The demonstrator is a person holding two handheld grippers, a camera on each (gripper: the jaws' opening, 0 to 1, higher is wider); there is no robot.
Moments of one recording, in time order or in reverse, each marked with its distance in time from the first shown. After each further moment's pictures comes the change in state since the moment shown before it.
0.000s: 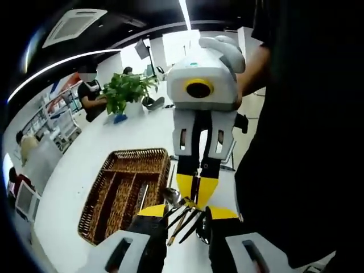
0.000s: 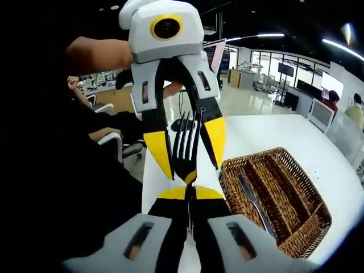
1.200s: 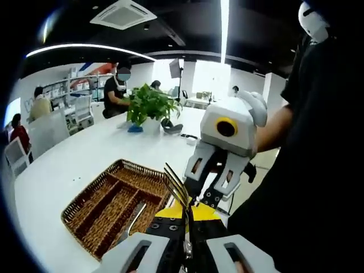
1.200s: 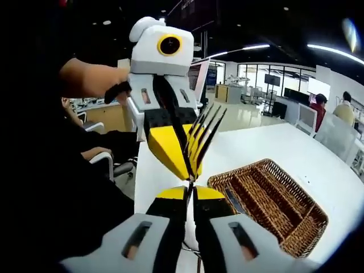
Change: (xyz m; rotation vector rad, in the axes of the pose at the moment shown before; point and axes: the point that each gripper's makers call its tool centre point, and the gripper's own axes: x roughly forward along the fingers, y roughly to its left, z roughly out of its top) left arm -0.017 0.025 0.053 -0.351 -0.303 0.037; right arm -0.015 -0.026 0.021 0.061 -0.131 -0.102
